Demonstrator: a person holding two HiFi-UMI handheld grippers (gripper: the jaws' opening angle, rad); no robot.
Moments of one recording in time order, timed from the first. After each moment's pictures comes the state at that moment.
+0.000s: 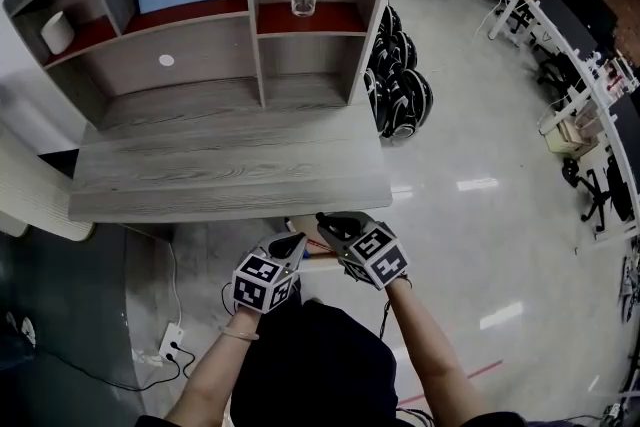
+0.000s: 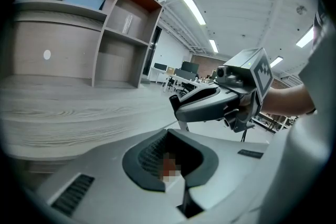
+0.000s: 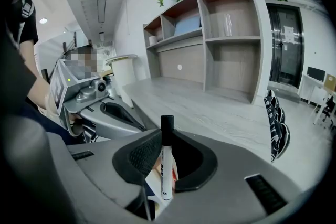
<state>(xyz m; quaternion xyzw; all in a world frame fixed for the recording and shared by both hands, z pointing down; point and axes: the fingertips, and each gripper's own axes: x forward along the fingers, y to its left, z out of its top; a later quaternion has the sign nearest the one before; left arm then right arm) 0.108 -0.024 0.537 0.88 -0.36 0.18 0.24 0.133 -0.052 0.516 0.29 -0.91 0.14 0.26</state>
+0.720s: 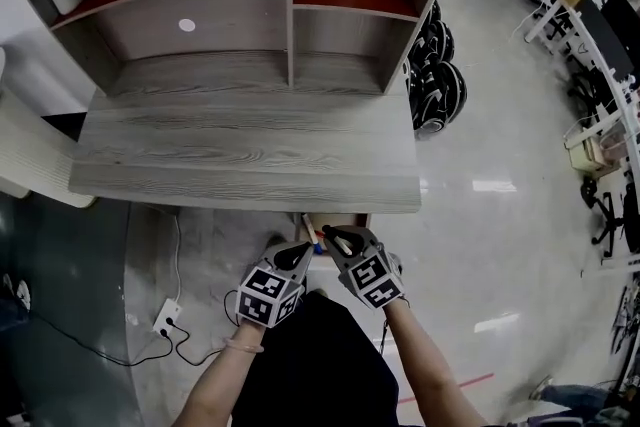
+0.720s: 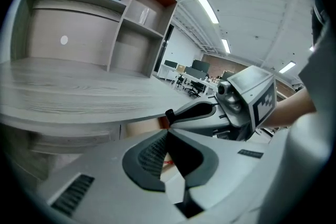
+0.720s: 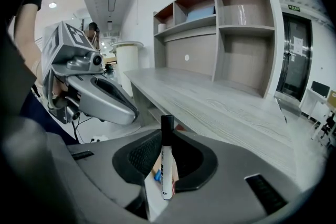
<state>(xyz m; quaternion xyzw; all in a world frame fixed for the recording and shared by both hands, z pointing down) 0.085 -0.010 0.584 0.85 -0.40 0.18 0.28 0.109 -0.040 0.595 0.28 -0.91 0.09 0.29</state>
